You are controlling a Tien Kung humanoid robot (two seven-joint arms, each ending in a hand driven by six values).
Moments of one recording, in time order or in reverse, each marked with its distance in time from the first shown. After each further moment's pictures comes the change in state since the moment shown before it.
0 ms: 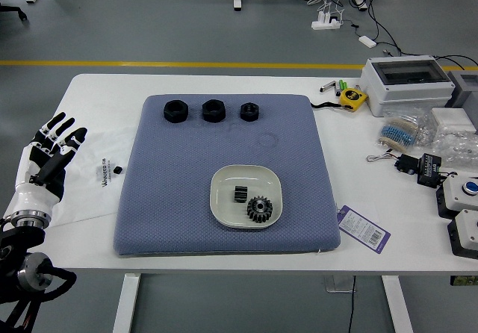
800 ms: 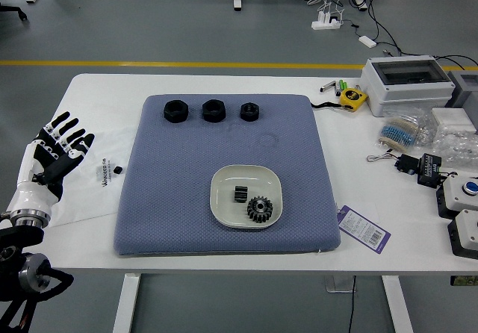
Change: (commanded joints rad) left arm 0.005 0.000 -0.004 0.005 0.108 -0.008 0.010; right arm -0.004 0.004 0.006 0.000 -0.012 0.000 -0.008
